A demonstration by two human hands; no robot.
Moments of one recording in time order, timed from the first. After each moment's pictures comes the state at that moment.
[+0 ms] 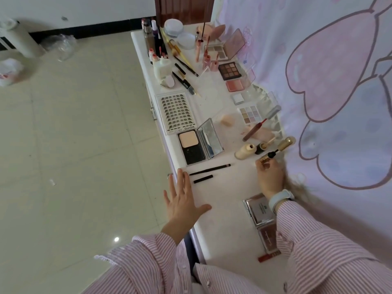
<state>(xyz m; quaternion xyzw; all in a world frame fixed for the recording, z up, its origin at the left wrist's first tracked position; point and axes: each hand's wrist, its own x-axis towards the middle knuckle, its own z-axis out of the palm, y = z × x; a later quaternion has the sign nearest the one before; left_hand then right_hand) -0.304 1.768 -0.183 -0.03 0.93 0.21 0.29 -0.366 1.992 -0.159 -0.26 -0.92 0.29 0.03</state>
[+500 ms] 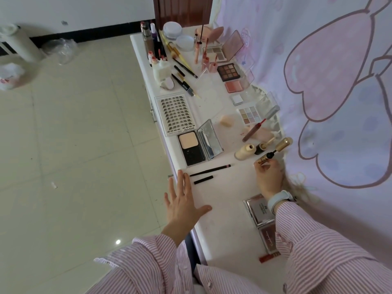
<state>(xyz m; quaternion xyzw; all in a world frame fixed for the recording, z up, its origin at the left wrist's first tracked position) -0.303 1.766 -0.184 -0.03 0.94 0.21 0.28 -0.364 1.989 -0.163 -0.31 -0.89 0.34 0.02</state>
